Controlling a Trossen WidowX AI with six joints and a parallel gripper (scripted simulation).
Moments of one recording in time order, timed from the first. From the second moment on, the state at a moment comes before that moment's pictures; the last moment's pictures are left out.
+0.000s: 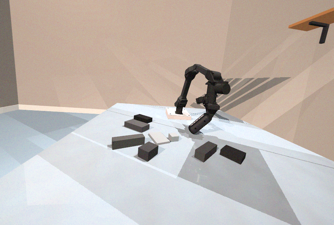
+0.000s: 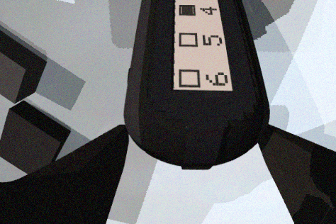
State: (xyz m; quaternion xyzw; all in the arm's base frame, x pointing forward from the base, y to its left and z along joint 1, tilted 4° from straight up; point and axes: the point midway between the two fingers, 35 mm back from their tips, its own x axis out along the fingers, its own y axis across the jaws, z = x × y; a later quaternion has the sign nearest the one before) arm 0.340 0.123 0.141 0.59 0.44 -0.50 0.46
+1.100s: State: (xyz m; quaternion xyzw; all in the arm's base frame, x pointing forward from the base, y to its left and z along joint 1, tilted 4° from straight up) arm 0.346 0.144 0.125 0.59 0.44 -0.50 0.46
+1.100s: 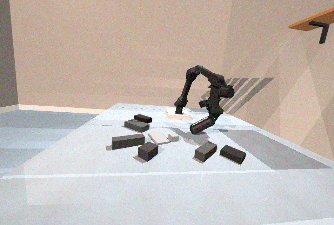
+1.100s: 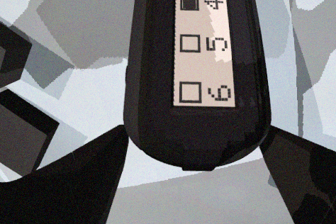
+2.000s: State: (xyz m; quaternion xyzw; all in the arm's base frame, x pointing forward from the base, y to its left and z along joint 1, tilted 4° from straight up) arm 0.351 0.159 0.109 0.59 0.44 -0.50 0.46
